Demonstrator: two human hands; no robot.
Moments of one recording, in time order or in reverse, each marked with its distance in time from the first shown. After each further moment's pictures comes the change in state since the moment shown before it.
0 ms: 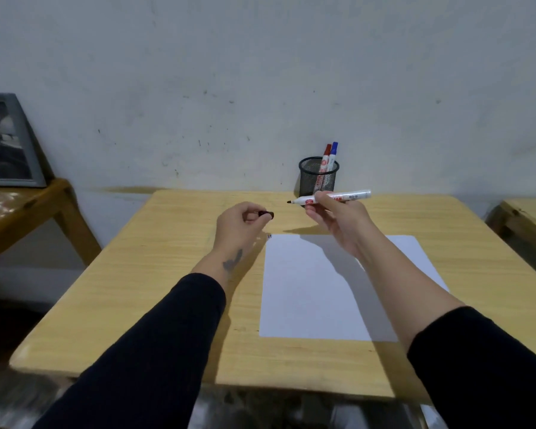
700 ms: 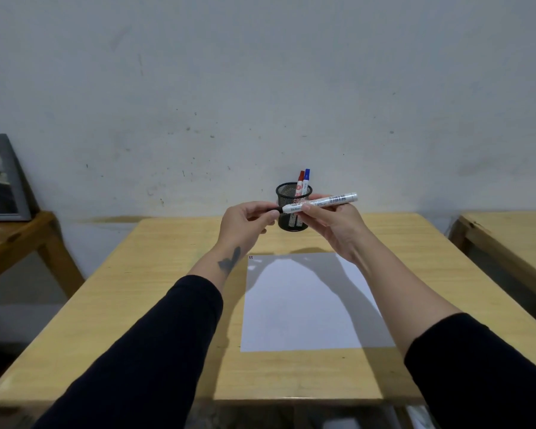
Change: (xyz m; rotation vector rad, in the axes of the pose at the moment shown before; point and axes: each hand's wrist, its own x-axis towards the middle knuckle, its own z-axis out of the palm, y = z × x) left_hand -0.003 0.060 0.018 -0.223 -0.184 0.144; right_hand -0.027 -0.044 -0.011 -0.044 -0.166 -0.135
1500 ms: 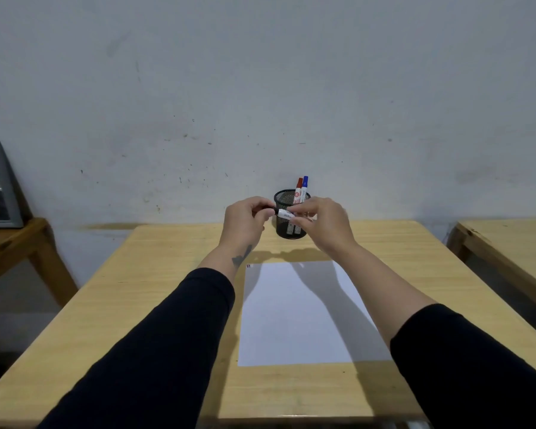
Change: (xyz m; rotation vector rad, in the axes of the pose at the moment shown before) left_hand 0.027 0.003 0.008 0.216 0.096 0.060; right_hand 0.022 0.007 0.008 -1.273 0.172 -0.399
